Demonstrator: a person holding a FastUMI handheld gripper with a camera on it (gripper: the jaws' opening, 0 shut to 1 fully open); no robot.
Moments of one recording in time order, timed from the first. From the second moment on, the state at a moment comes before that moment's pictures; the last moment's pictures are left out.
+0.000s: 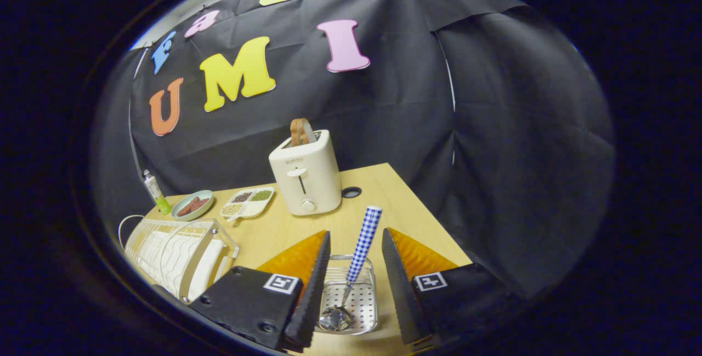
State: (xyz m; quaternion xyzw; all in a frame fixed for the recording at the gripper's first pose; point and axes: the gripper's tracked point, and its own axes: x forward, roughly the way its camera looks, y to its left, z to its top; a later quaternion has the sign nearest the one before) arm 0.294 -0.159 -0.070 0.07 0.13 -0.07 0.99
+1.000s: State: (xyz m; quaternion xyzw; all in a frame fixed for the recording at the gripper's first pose) arm 0.171 -0.068 0.066 0.01 -0.06 -0.08 1.00
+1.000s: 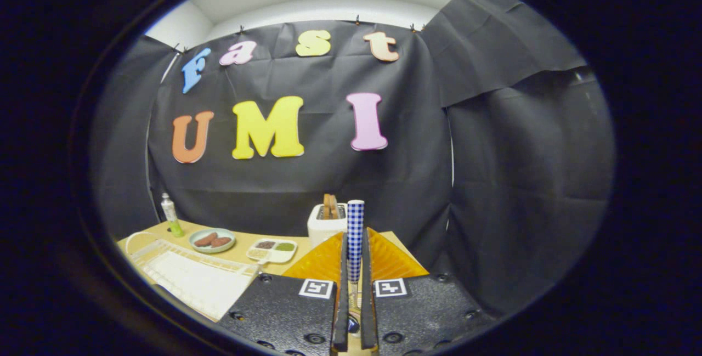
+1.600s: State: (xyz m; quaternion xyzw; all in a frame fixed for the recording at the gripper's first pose) arm 0.070 0.127 -0.069 0.06 -0.01 0.05 1.00
